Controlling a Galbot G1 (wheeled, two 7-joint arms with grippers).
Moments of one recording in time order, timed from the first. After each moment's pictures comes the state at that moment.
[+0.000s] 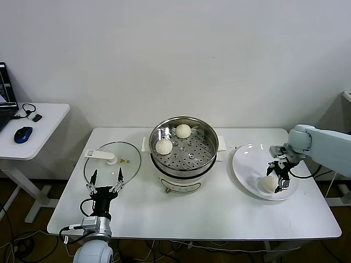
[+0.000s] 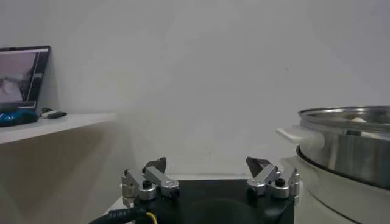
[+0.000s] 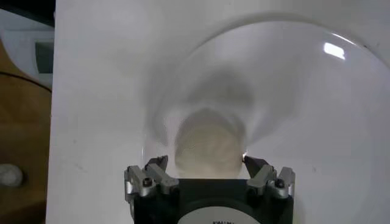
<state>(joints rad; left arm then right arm) 1.48 -1.49 -0.54 -1.85 -0.05 -0.12 -0.12 0.39 0.72 -1.60 0.99 0.39 -0.03 -1.03</state>
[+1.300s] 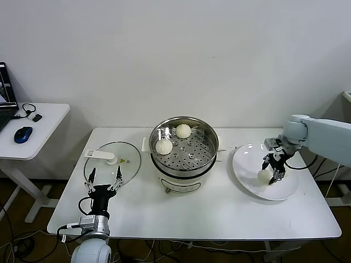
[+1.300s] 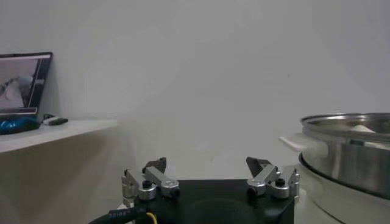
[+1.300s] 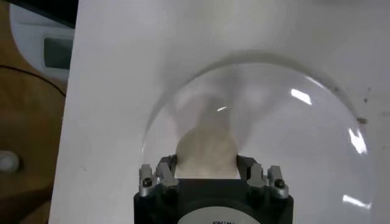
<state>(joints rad) 1.47 -1.48 -0.54 -1.86 -0.06 -0.12 -0.12 0.61 0.75 -1.76 1.11 0.44 -0.02 -1.05</state>
